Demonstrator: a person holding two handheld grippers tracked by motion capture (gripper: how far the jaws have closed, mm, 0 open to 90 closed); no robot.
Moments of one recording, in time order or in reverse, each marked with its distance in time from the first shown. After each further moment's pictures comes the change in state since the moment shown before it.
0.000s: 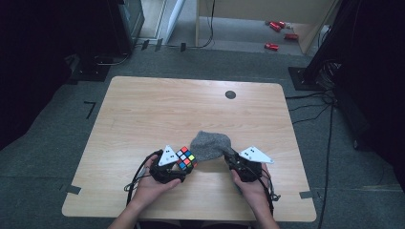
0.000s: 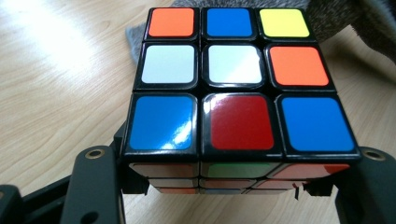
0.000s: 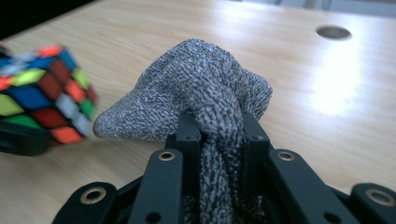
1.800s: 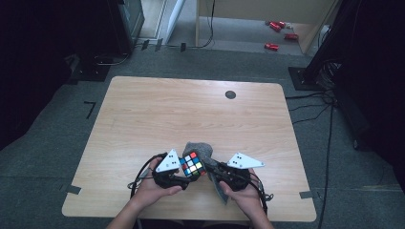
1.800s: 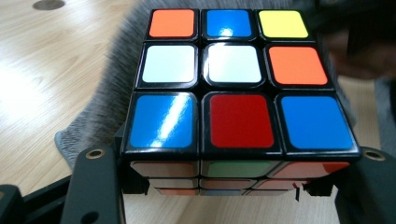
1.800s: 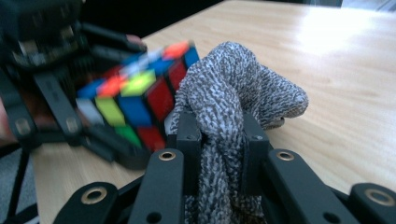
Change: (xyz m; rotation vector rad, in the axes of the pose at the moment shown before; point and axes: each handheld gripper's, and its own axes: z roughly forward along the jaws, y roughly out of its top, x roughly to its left) left arm -0.010 0.008 -0.012 -0.100 -0.190 0.100; right arm 0.032 -0.002 0.002 -0.003 0.337 -0.039
